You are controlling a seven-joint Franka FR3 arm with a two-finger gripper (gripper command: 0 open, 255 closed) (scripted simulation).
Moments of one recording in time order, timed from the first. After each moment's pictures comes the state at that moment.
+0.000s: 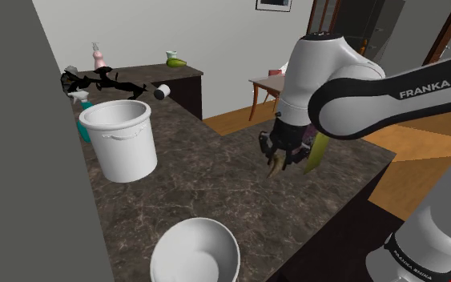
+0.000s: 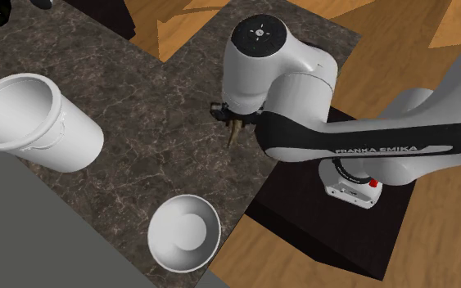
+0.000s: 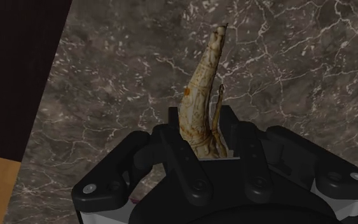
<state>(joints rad) -0.06 -0.60 0.50 -2.67 0.18 2.22 1.35</state>
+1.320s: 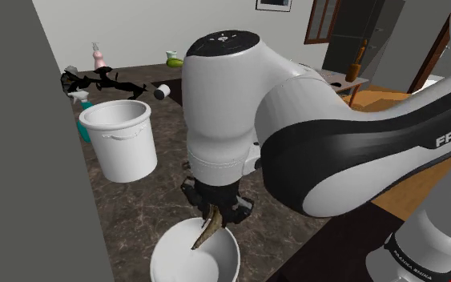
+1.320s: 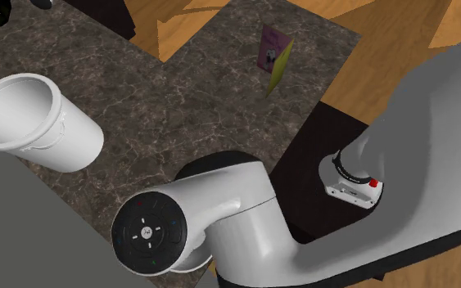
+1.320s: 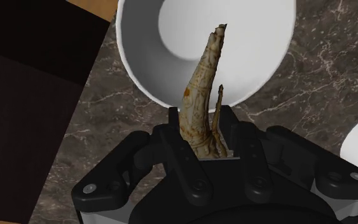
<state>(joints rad) -0.14 -0.16 1.06 -2.21 -0.02 2.14 2.01</state>
